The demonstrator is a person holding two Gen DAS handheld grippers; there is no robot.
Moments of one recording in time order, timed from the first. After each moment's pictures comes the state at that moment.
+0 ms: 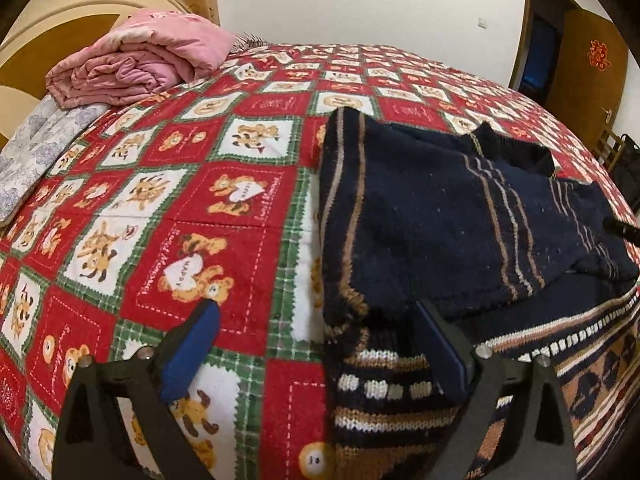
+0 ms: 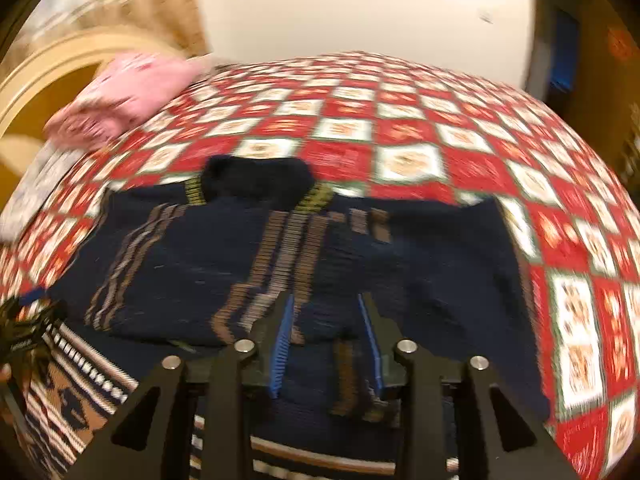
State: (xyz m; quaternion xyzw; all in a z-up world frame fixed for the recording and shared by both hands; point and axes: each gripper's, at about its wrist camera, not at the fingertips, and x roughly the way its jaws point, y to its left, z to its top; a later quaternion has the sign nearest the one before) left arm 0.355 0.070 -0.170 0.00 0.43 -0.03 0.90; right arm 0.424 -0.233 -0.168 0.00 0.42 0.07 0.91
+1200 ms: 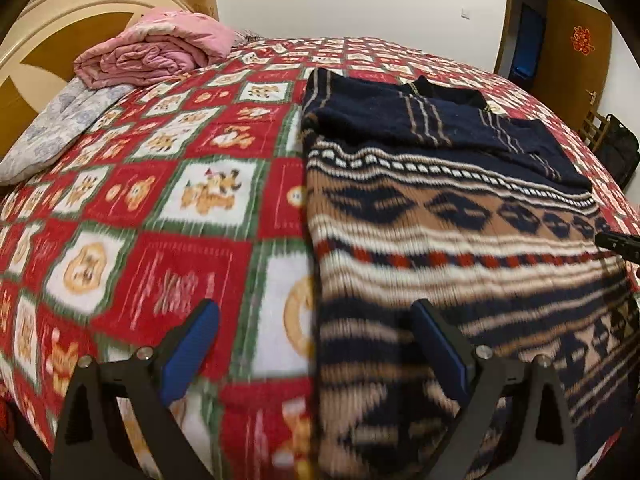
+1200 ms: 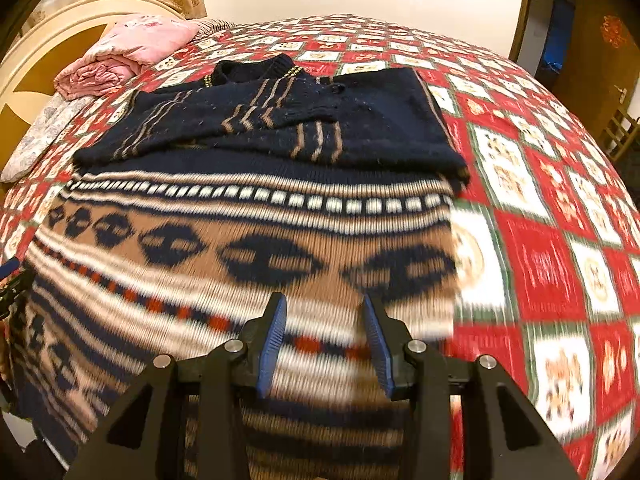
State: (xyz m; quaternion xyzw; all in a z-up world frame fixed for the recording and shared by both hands) left arm 0.191 0.069 -0.162 0.01 0.44 -0.03 0.90; right arm 0.249 -0.287 -0.193 0.00 0.48 0.04 0.88
